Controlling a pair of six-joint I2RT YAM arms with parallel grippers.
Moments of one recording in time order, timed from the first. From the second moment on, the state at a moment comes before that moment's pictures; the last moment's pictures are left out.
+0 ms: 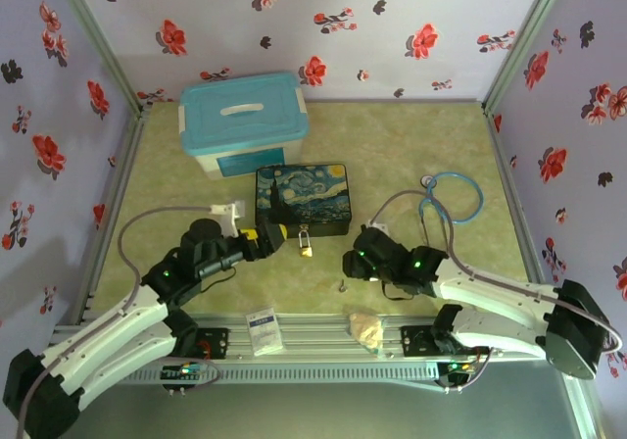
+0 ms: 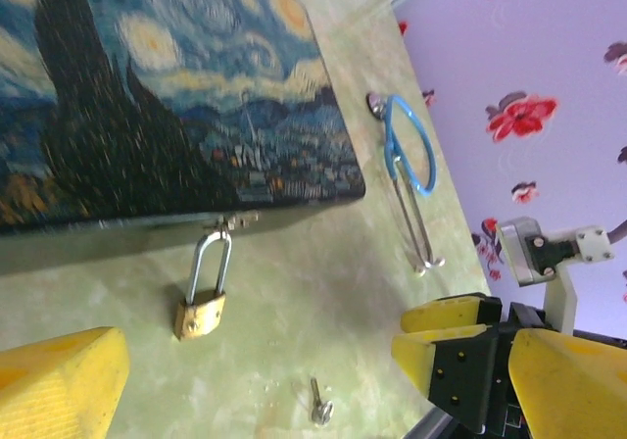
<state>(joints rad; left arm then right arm) -0.78 0.71 0.40 -0.09 0.13 -0.86 1.04 1.05 0.58 -0.53 0.17 0.90</state>
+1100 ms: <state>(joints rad) -0.92 0.88 0.33 0.14 -0.02 -0.97 1.30 1.46 0.68 -0.54 0.29 1.17</state>
